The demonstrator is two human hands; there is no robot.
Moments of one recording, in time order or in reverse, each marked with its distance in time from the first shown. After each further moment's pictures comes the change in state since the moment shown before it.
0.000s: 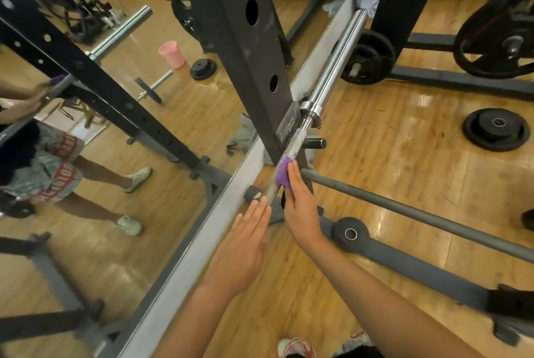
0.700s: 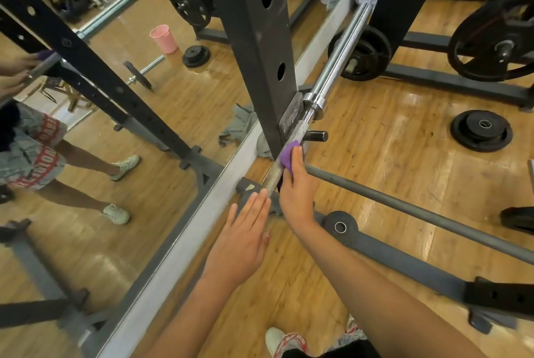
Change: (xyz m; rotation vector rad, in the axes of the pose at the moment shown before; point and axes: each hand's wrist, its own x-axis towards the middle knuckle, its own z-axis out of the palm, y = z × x) left_hand -0.005 0.000 0.008 0.131 0.036 -0.023; right_hand 0.011 -0.018 0.013 0.050 0.120 0.151
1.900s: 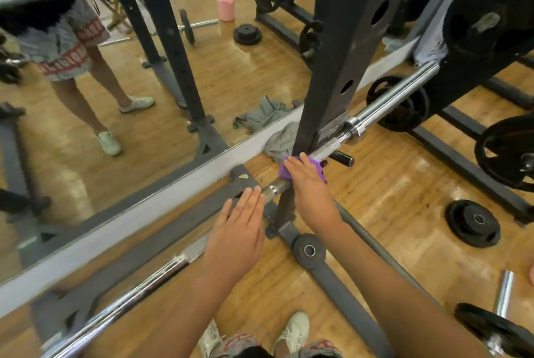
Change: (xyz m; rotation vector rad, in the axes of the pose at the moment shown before) left_hand -0.019 0.044 0.014 0.011 0.237 -0.375; right_hand 0.033 -0.017 -0.036 -0.809 -0.606 -0.621
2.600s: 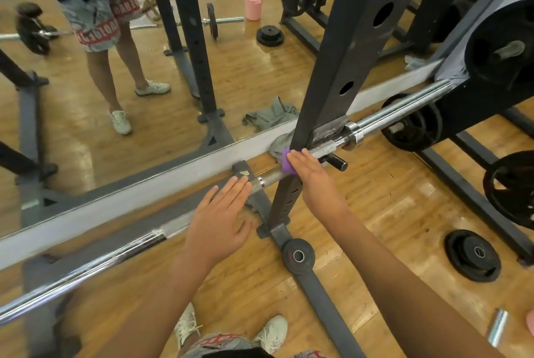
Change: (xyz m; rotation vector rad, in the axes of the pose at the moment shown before) left_hand 0.001 0.014 0.001 -0.140 0.089 -0.152; right_hand 0.004 0.044 -0.026 -0.086 -0.103 -0.164
